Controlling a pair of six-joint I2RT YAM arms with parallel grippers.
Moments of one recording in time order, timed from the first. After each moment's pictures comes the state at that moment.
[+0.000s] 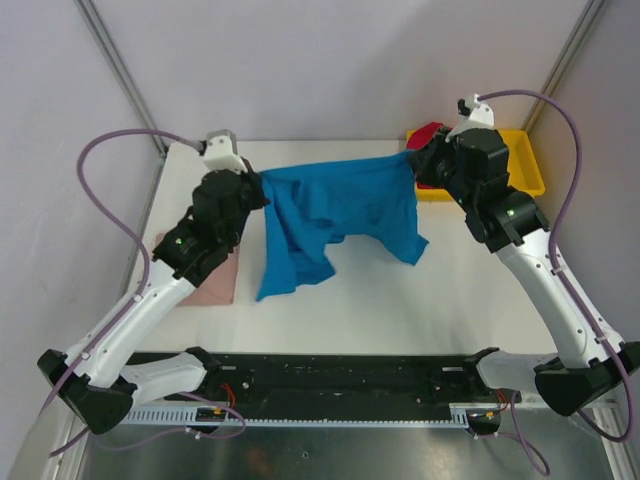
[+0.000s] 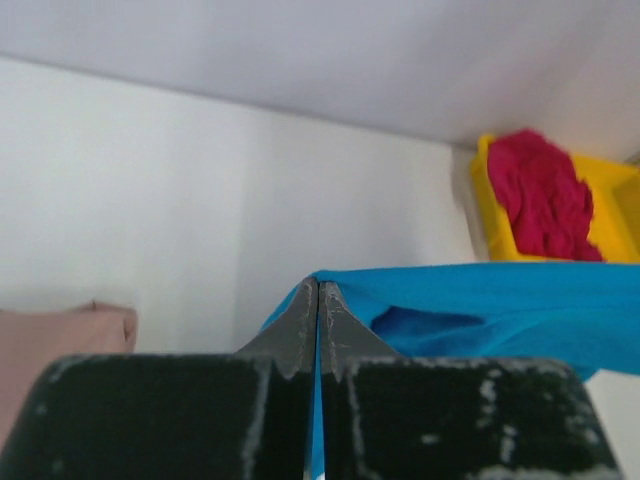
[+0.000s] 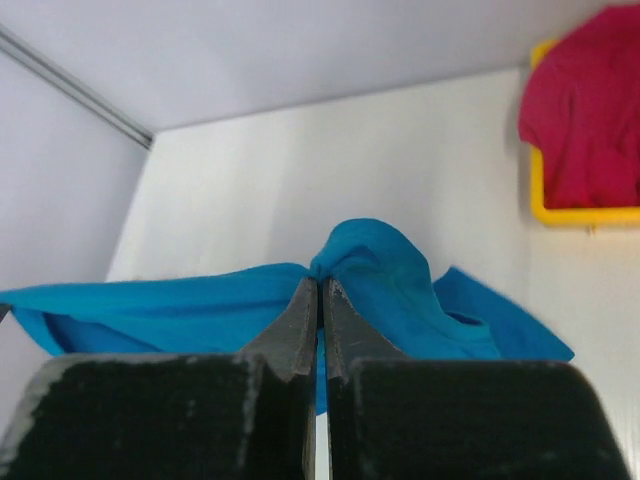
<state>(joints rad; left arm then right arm) -0.64 1.09 1.19 -0.34 -0.54 -0.42 0.45 1.23 1.47 -0.50 0.16 0.50</state>
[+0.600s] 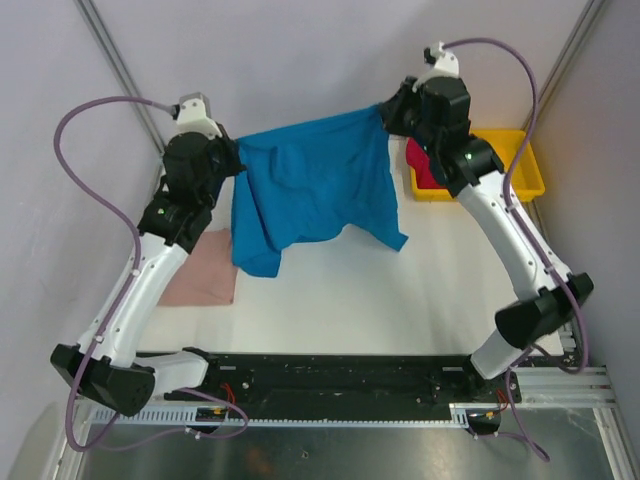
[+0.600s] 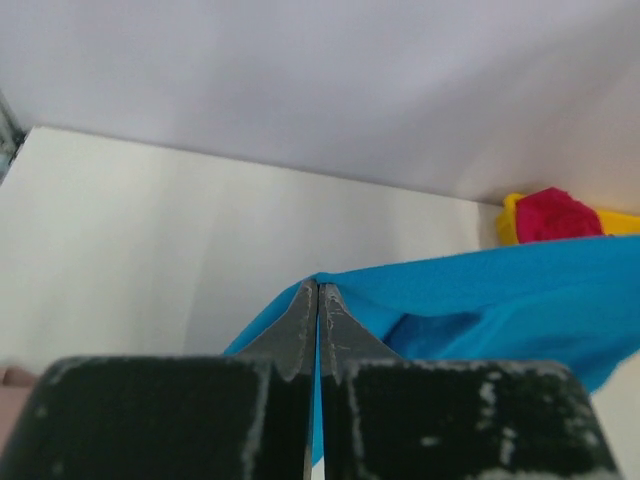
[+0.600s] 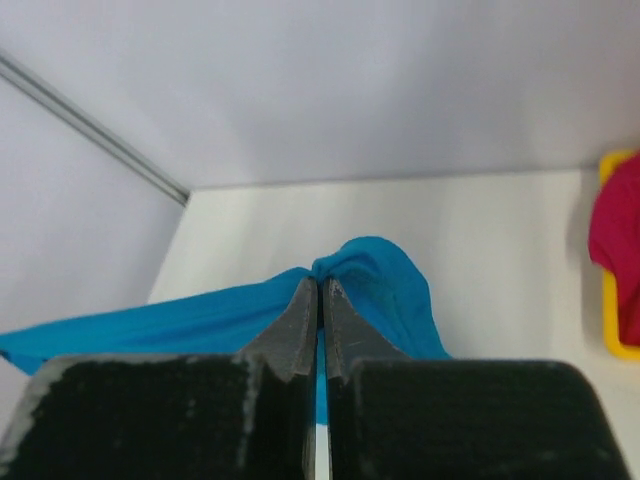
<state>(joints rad) -0.38 1.20 1.36 -0.31 -0.34 -0.31 0.48 1.56 1.82 -0.40 0.16 0.46</state>
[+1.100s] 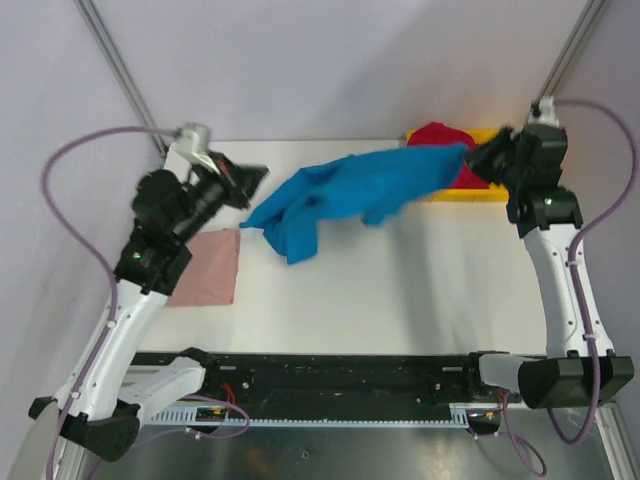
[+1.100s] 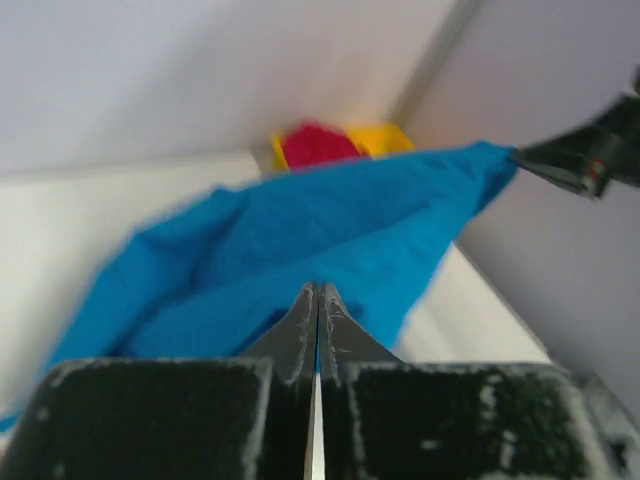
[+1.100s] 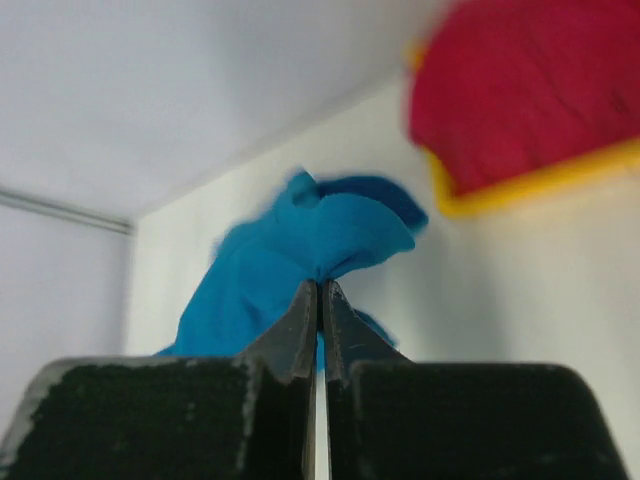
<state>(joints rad) -0.36 1.00 1.30 -0.25 0.19 -0.37 0.08 1.28 1.56 -0.49 -0.10 0.62</state>
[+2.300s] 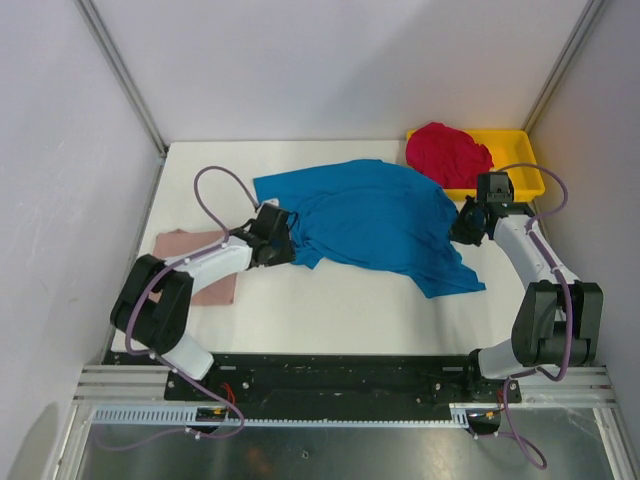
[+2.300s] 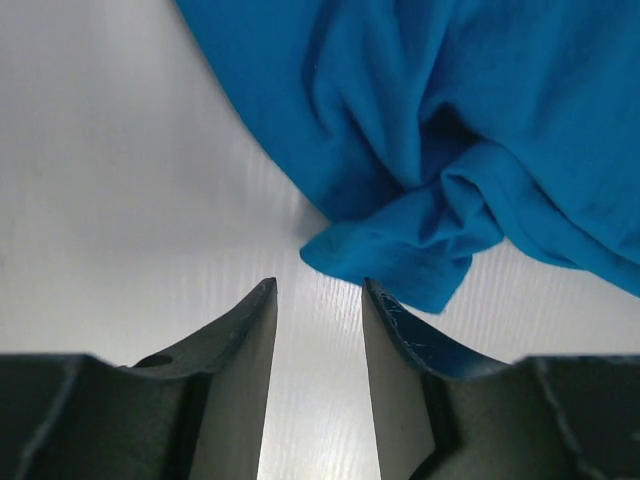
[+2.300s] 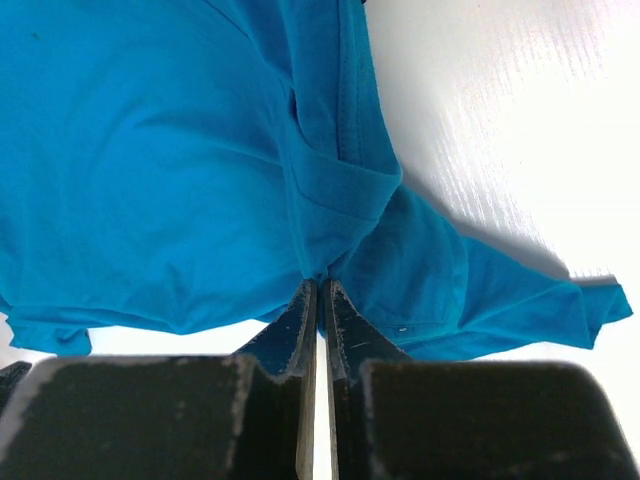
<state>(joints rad) -0.50 1.56 0.89 -0.29 -0.15 -0.64 -0.01 1.45 1.09 -0.61 -0.07 0.54</state>
